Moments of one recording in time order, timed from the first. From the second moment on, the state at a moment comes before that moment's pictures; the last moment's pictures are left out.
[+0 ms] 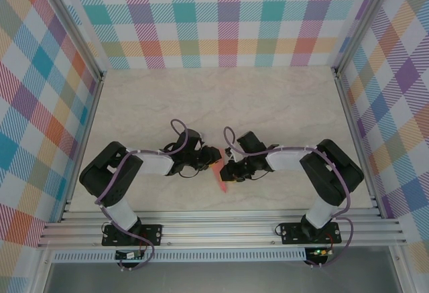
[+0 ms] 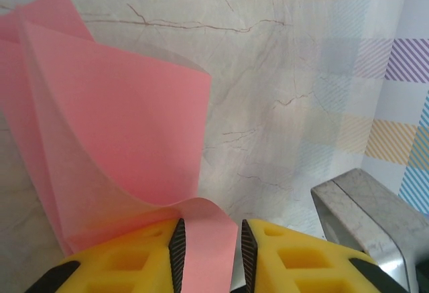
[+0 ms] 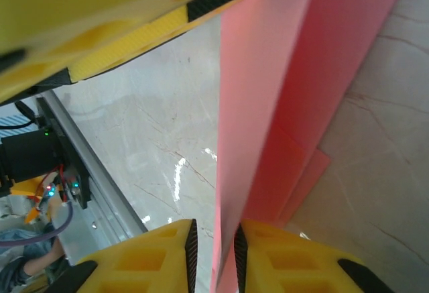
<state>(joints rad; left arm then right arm) -0.64 1.70 0.68 0.28 0.41 -1.12 0.71 1.68 0.74 -0.13 -0.70 0.58</state>
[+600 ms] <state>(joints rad) -0.52 1.45 0.83 -0.18 0.28 -1.17 0.88 1.58 0.79 -0.29 -0.11 0.28</state>
